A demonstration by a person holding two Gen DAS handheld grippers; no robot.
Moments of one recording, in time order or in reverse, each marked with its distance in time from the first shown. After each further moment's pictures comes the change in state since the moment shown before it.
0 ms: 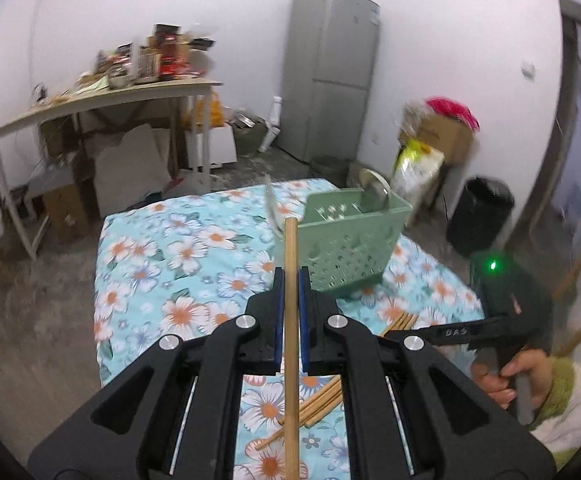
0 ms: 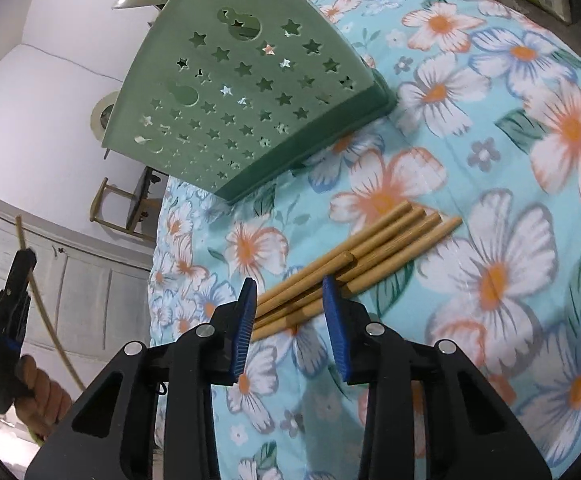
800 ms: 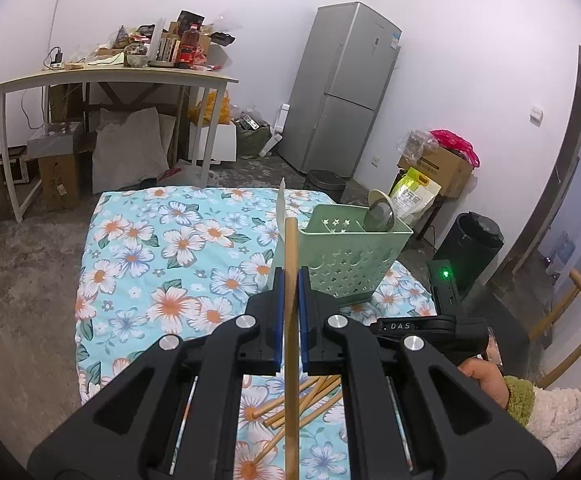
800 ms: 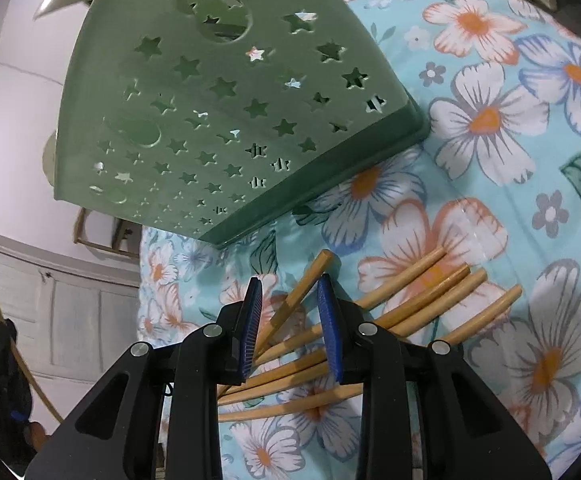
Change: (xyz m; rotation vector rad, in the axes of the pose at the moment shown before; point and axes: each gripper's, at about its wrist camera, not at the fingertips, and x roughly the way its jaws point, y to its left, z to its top) left arm 0.005 0.020 -0.006 -0.125 -0.028 -0.050; right arm 0.039 0.014 0.036 0.073 0.002 -0.070
